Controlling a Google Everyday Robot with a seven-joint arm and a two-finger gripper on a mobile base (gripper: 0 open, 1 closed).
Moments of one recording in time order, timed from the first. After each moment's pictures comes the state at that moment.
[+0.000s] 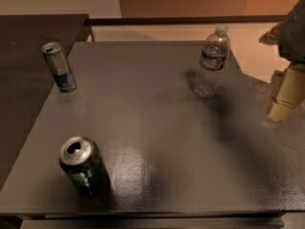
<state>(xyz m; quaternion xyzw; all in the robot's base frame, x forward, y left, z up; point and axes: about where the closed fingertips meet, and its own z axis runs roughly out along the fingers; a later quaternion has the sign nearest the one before) 0.438 -0.217 0.976 -0.60 0.78 -0.03 0.16</state>
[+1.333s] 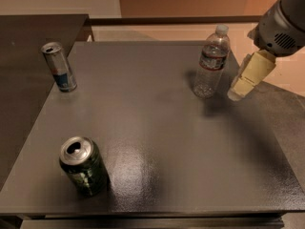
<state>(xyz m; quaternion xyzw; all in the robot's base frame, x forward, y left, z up) 0.521 -0.210 0.951 -0.52 0.82 0.01 0.22</state>
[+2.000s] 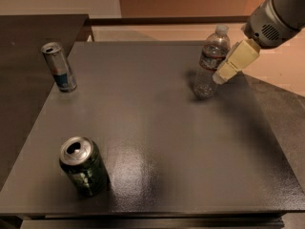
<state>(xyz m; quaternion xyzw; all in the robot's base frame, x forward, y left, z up) 0.567 -0.199 0.952 -0.47 0.84 0.05 0.28</state>
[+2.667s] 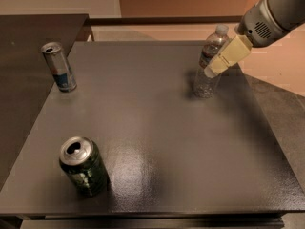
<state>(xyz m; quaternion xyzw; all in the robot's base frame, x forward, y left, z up) 0.583 -0.183 0.948 -0.45 0.83 0.10 0.30</state>
